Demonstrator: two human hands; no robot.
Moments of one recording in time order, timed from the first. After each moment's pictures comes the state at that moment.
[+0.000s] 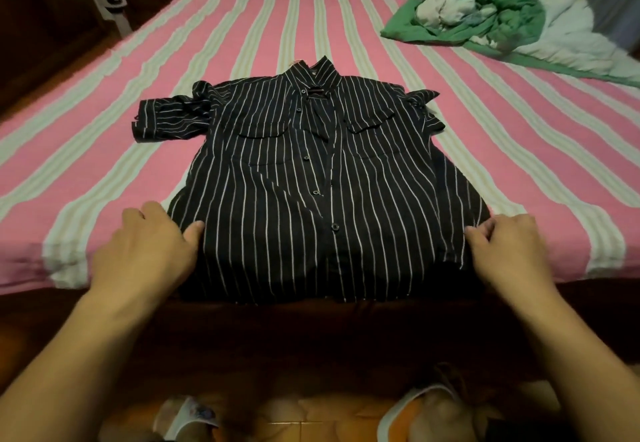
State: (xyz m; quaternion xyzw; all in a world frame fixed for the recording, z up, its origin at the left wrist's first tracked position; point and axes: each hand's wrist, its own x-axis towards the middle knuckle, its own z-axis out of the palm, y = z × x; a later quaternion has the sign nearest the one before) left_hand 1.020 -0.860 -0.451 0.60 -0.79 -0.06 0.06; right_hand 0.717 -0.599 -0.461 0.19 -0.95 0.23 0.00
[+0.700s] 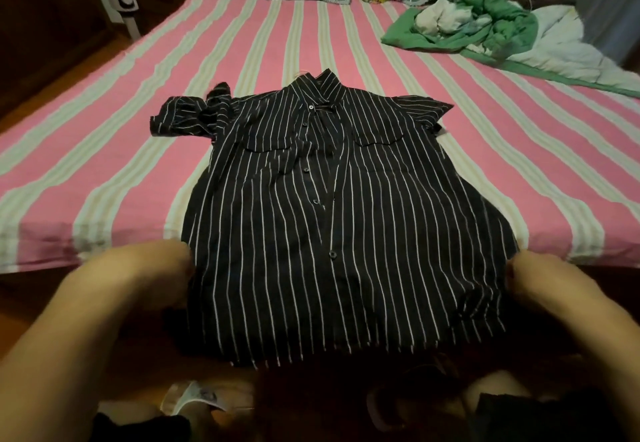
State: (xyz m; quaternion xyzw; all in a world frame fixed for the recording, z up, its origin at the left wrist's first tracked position) left_hand 1.049 -0.864 -0.445 0.44 -0.84 -0.04 -0.30; right_hand 0.705 -0.538 -0.452 0.22 -0.95 -0.15 -0.17
